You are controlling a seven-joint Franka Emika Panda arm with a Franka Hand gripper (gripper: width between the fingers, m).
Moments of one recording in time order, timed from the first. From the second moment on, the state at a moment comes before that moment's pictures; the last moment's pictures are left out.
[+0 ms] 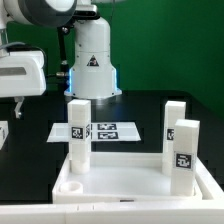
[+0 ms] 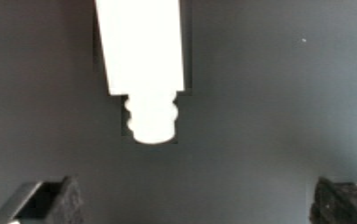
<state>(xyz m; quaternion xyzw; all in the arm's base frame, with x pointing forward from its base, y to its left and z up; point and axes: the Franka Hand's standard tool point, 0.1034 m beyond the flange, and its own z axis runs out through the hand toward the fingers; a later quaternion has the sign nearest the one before) 0.407 -0.216 0.056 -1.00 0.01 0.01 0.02</state>
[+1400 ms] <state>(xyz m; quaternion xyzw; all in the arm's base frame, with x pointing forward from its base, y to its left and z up) 0.388 -0.158 0.029 -0.99 -0.16 0.03 0.01</state>
